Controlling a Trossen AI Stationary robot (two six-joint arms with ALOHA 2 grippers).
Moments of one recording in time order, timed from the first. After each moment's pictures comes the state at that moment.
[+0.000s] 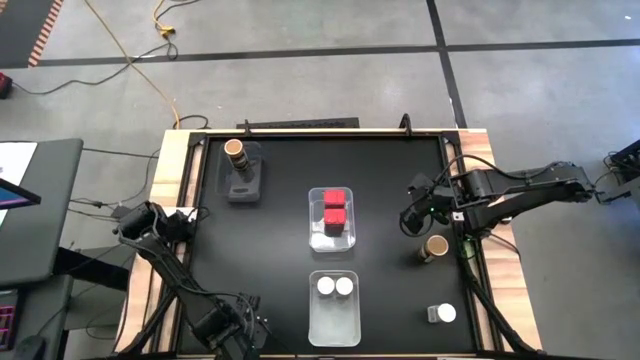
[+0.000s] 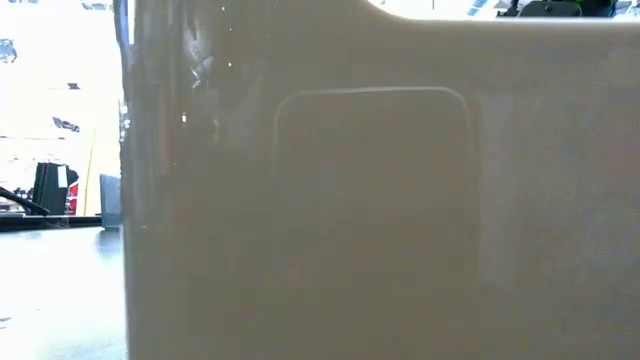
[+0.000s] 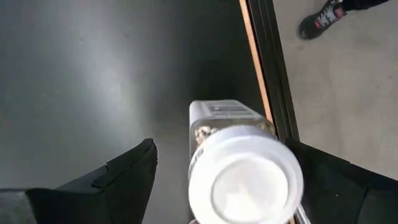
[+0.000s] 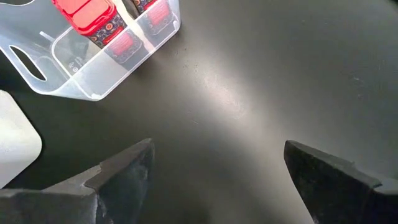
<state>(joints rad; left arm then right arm) -0.87 1.85 1.49 -0.93 -0.03 -0.58 0.12 0.98 0.91 -1.06 0.32 0.79</state>
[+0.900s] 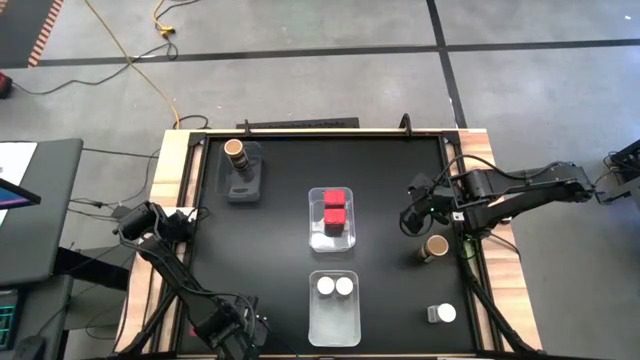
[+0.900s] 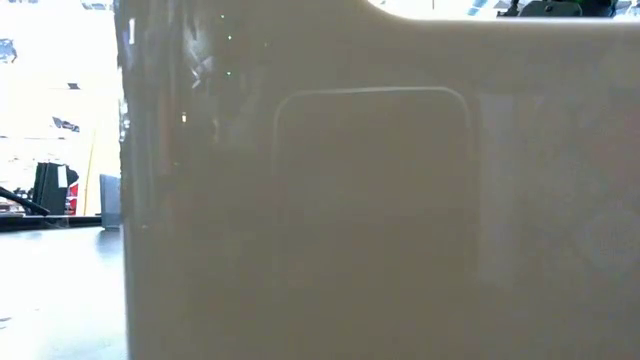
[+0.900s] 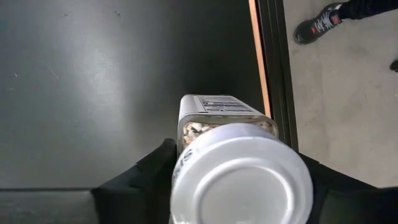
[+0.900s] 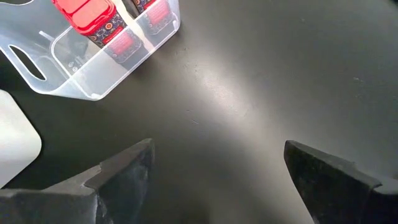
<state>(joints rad) -0.87 1.85 1.42 -0.86 0.00 -0.67 0.12 0.98 0.91 -1.06 0.32 0.79</state>
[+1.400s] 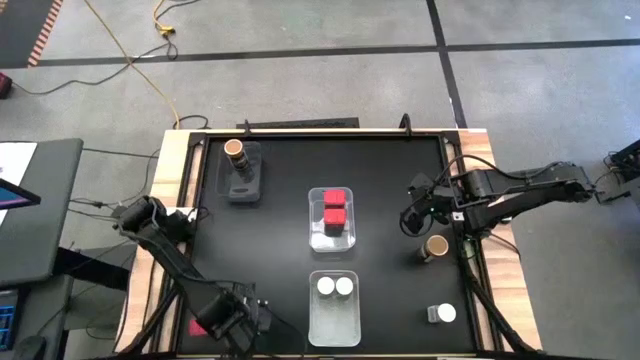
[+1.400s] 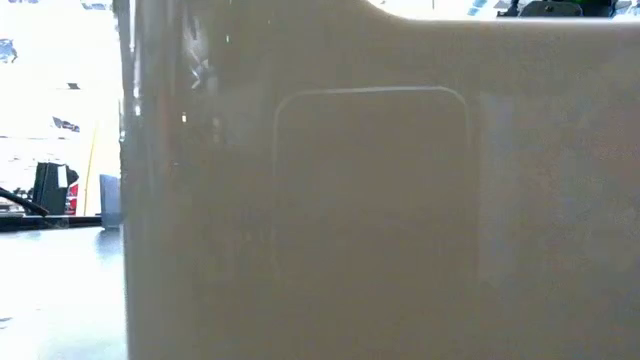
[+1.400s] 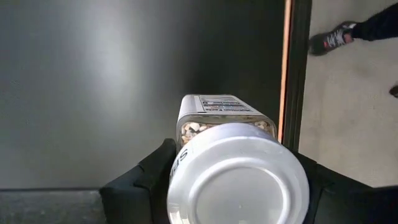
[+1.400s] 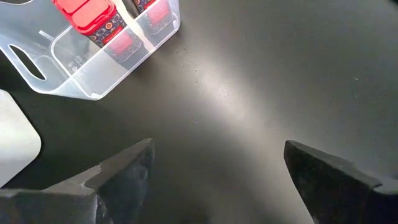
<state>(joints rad) -0.80 1.81 1.55 -1.10 -0.01 -0.75 0.12 0.98 0.91 -1.06 0.32 0.79</state>
